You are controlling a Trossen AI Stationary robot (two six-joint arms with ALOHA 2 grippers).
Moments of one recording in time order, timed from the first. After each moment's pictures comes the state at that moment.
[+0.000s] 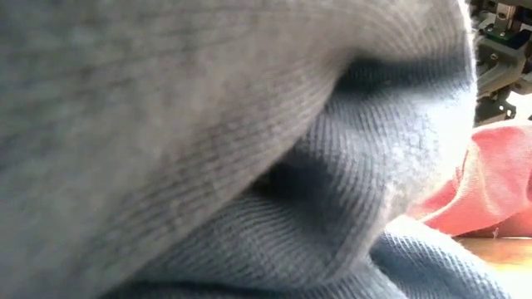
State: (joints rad) left arm -0.79 1.52 1.19 -0.89 -0.32 -1.53; right arm 0.65 1.34 0.60 -0.13 0.66 1.10
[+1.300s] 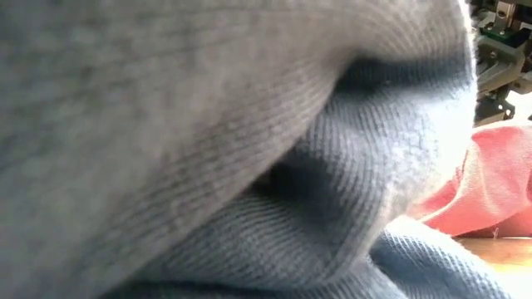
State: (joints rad) left arm -0.84 1.91 1.22 -0.64 -0.07 -1.76; right arm 0.65 1.34 0.60 -0.12 0.66 1.10
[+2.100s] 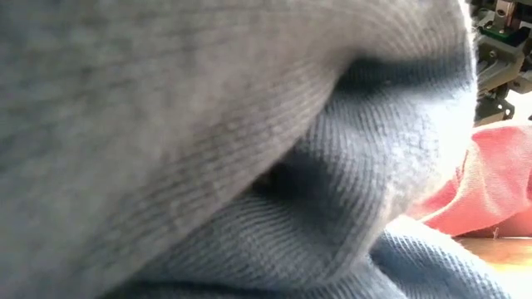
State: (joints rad) left arm -0.78 1.59 1.21 -1.01 -0.27 -1.66; right arm 0.65 1.34 0.60 -0.11 0.66 1.10
